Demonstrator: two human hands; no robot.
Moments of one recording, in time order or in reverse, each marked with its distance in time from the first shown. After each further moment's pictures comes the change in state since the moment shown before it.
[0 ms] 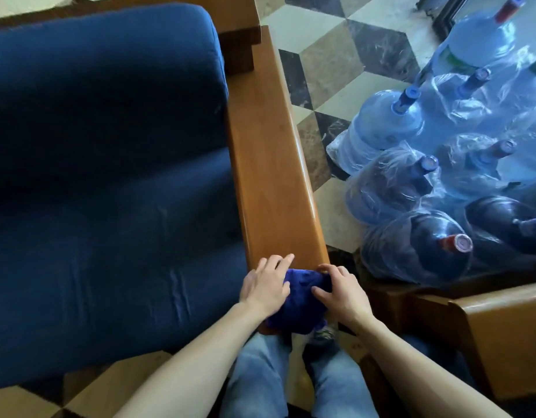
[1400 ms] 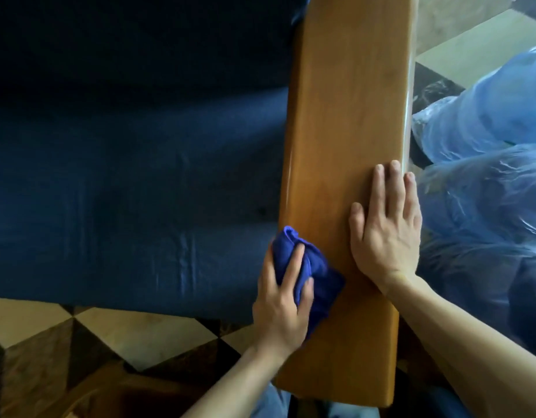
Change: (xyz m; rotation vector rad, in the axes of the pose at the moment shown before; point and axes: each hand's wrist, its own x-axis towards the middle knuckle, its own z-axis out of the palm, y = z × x) left_hand 0.036 -0.029 0.068 -0.542 0.607 -0.346; right_hand 0.171 -0.072 0.004 -0.325 0.458 -0.383
